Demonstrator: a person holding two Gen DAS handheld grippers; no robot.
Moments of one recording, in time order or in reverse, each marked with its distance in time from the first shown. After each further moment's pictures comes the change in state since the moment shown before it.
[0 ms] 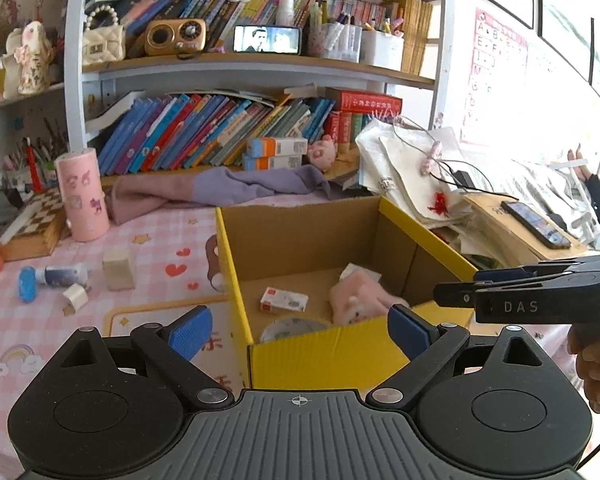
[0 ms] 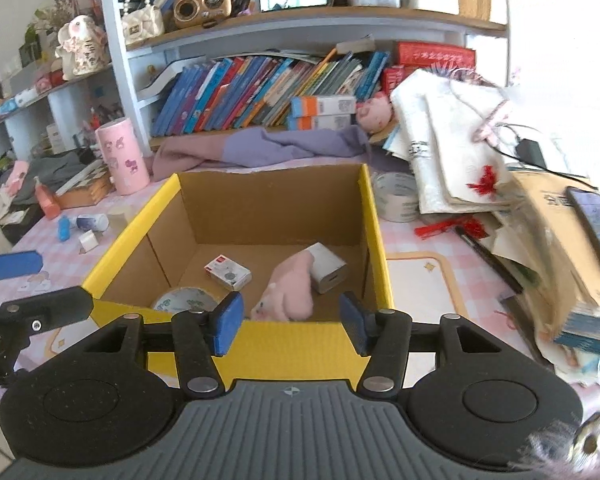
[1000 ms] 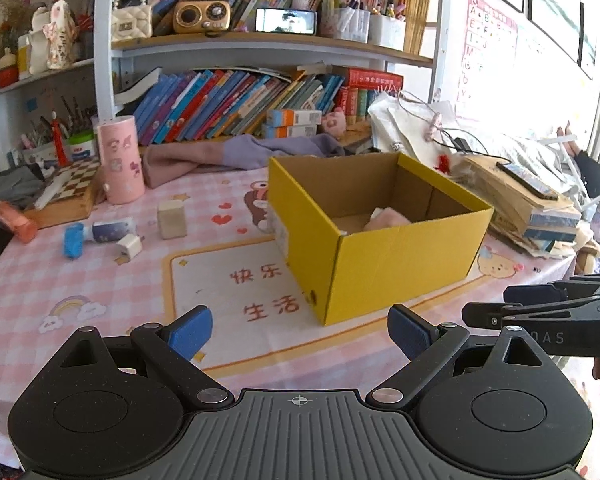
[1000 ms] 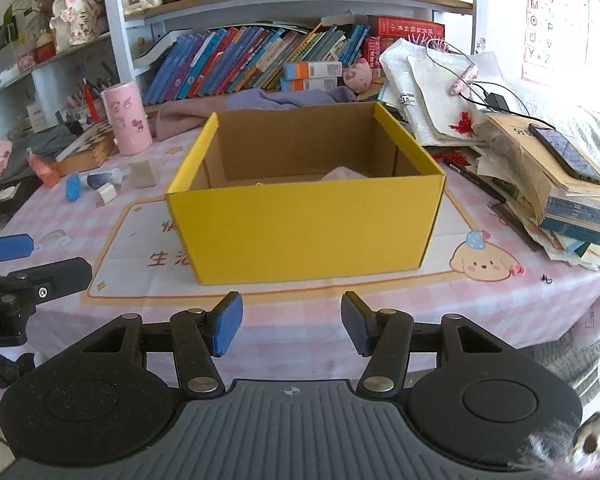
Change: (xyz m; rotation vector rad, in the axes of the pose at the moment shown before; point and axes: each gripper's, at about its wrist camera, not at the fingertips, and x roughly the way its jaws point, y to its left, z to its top) left arm -0.064 0.072 -0.050 0.029 0.062 -0.026; right arm -0.048 0.110 -0.073 0.058 0.062 -0.134
